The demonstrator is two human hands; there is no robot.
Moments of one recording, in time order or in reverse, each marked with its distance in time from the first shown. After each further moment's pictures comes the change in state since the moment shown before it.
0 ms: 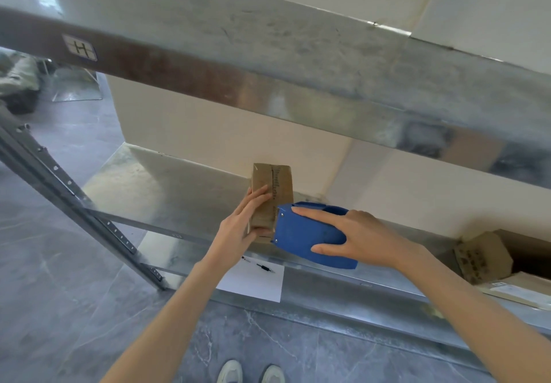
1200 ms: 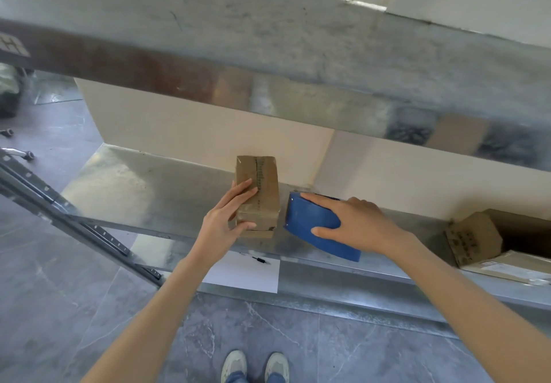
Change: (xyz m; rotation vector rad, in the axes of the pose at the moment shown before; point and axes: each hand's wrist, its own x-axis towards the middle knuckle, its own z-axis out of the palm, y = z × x) left_hand 0.004 -0.004 -0.002 0.024 0.025 -0.003; right_hand -0.002 0.026 0.010 -0.061 0.015 0.262
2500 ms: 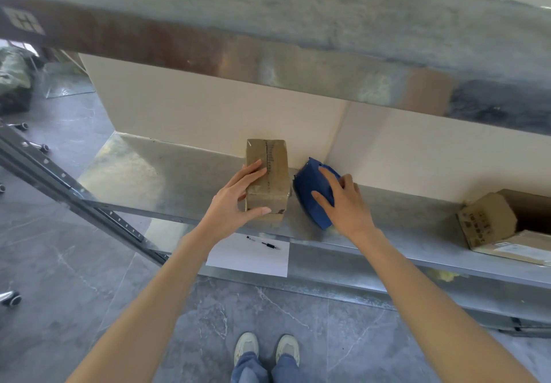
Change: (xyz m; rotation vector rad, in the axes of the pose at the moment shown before) left_hand 0.006 0.011 -0.016 -0.015 -0.158 -0.069; right_hand 0.037 0.007 0.088 0.227 0.308 0.284
